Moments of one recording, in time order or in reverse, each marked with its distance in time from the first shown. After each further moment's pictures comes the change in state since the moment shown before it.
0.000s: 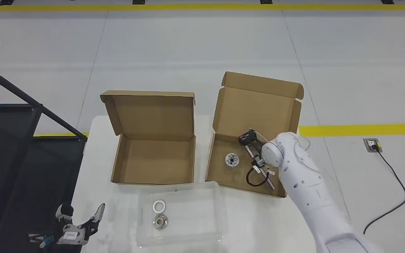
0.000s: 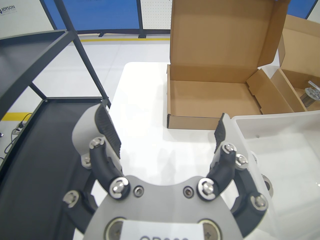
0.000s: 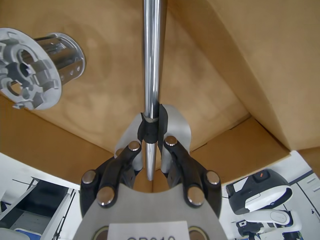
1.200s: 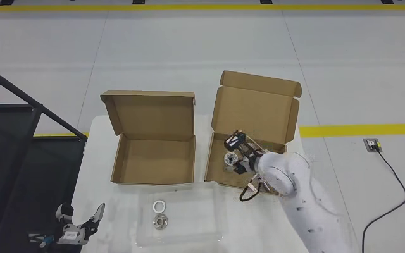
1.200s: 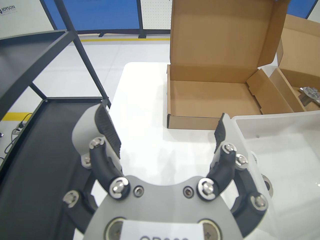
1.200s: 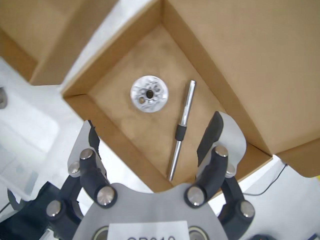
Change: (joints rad) left arm -0.005 -0.001 0.001 -0.001 -0.002 -0.002 -0.010; right arm -0.419 0.074 0.097 -0.861 0.025 -0.090 -0.044
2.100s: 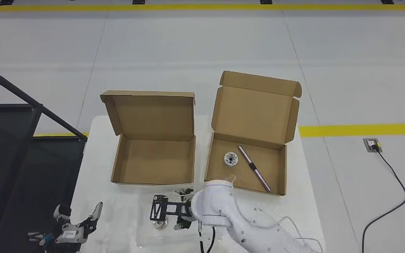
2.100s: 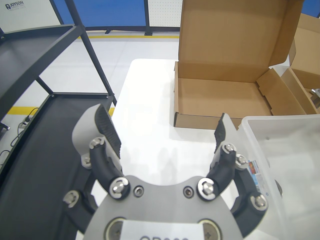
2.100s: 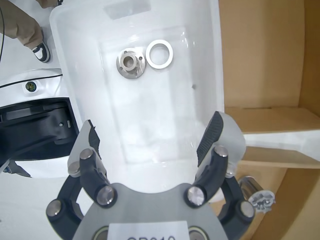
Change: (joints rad) left arm -0.019 -0.010 -0.003 0.027 -0.003 0.025 -0.005; right arm 0.196 -0.126 -0.628 0.177 0.102 -0.154 -0.039
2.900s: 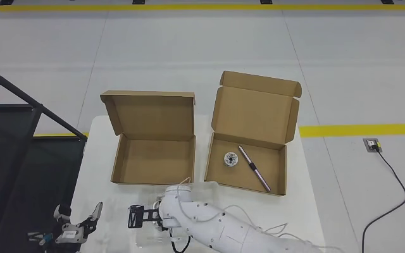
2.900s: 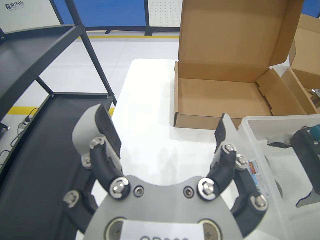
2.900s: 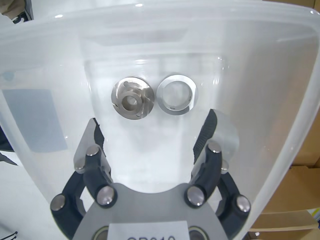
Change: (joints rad) left arm 0.000 0.000 0.000 0.000 0.000 0.000 0.000; right arm 0.212 -0.316 -0.293 0.580 -0.009 0.045 -0.160
